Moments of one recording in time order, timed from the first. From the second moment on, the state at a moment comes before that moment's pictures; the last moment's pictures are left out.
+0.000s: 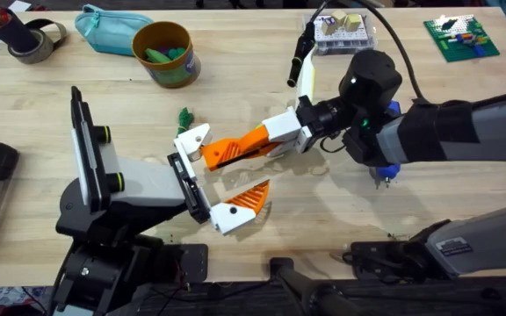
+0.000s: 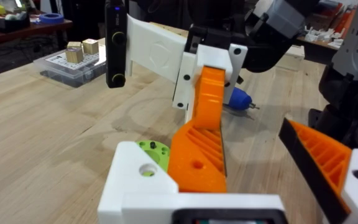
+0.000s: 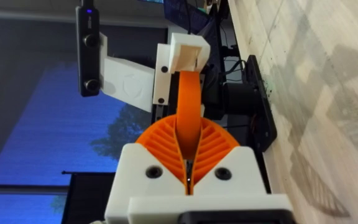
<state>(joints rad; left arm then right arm) -0.21 0.00 0.00 -0.07 0.90 -0.05 0.47 1.69 0.54 1.06 -1.42 1.39</state>
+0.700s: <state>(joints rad) -0.21 0.00 0.00 -0.07 0.89 -0.06 0.45 1.62 0.54 1.04 -1.48 1.40</state>
